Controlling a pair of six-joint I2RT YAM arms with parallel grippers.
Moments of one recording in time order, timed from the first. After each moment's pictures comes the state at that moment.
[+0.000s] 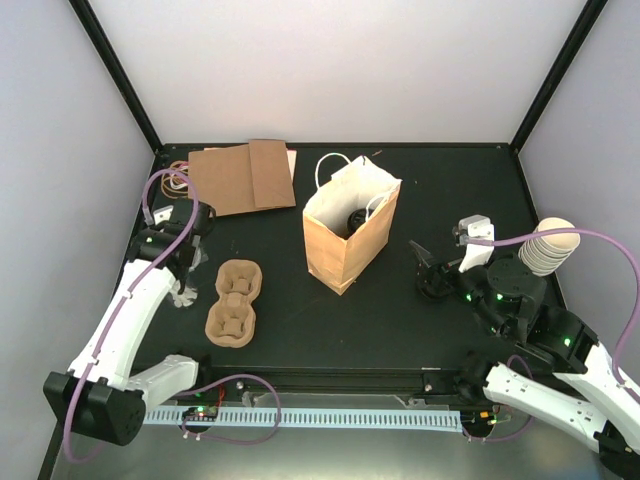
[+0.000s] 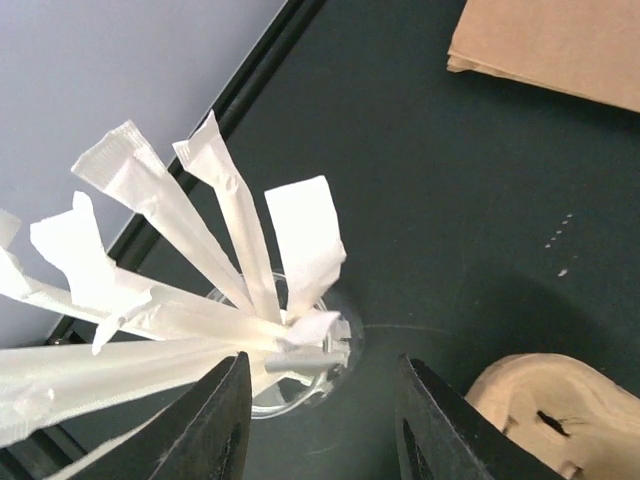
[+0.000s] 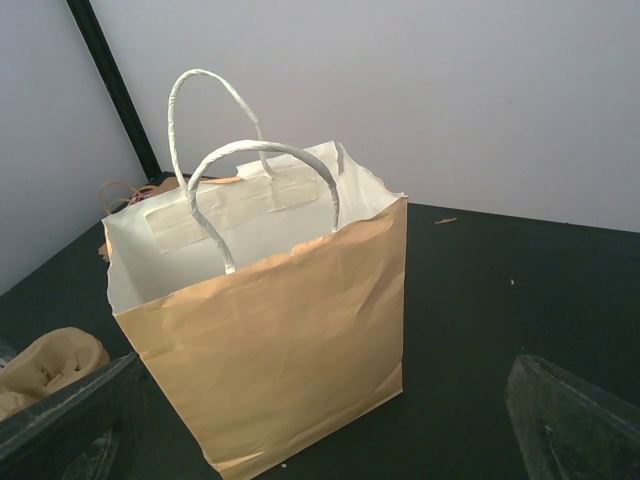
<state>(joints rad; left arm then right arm) -0.21 1.05 1.06 -1.15 -0.56 -0.66 0.92 0.55 0.95 -0.66 0.46 0.25</state>
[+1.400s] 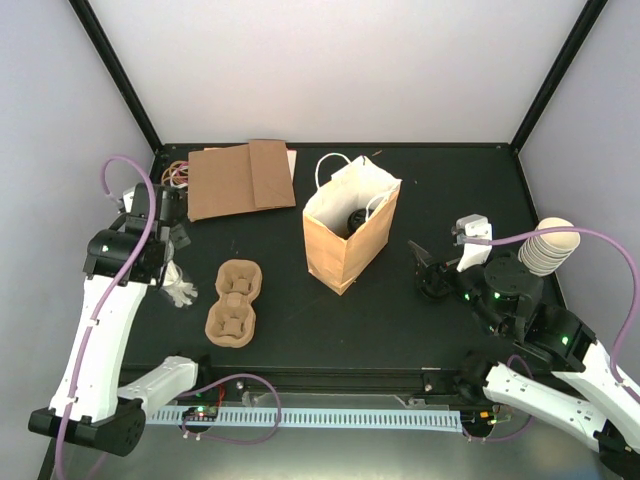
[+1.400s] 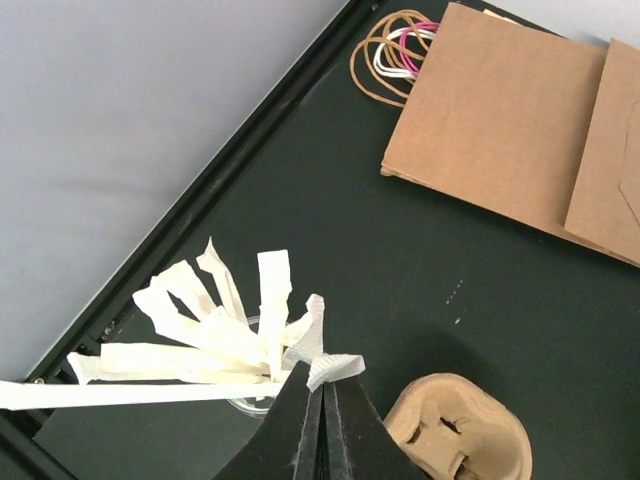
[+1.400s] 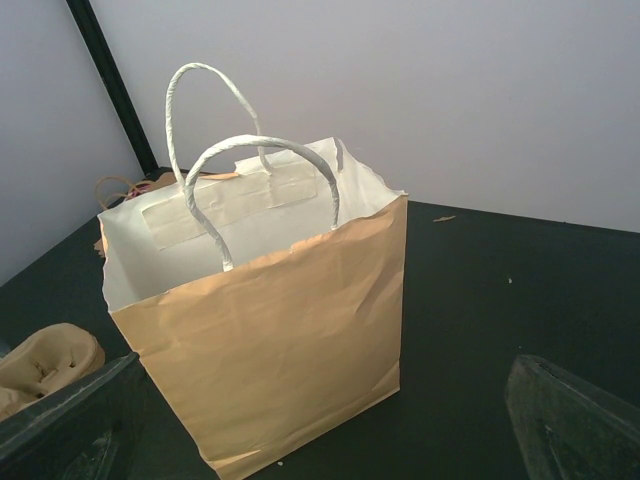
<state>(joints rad) -0.18 1.01 1.37 -1.29 -0.52 -0.63 0.92 0.56 0.95 -0.66 0.46 0.24</state>
